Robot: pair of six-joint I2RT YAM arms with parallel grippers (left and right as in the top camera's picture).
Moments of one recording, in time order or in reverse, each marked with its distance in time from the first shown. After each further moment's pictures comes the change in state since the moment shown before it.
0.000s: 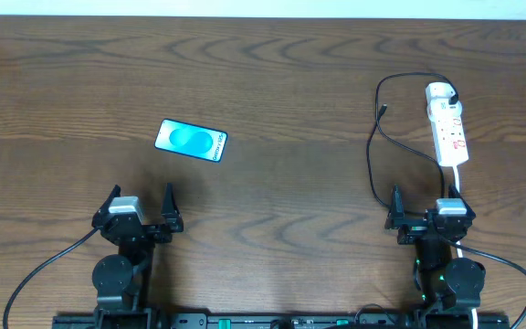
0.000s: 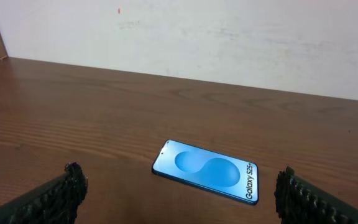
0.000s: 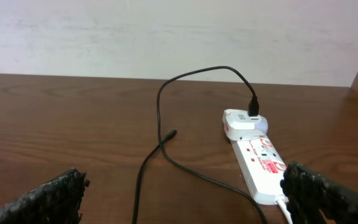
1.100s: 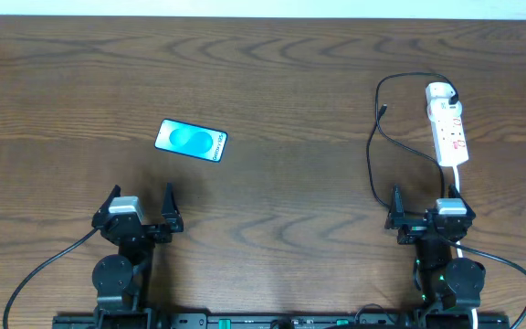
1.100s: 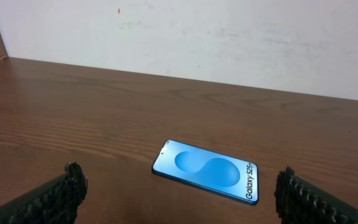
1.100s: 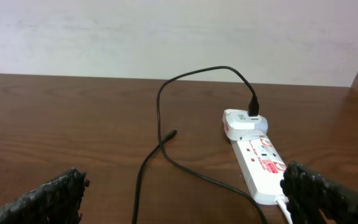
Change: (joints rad) left arm 0.000 0.000 0.000 0.000 0.000 0.000; right arm 0.000 0.000 0.000 0.000 0.000 0.000
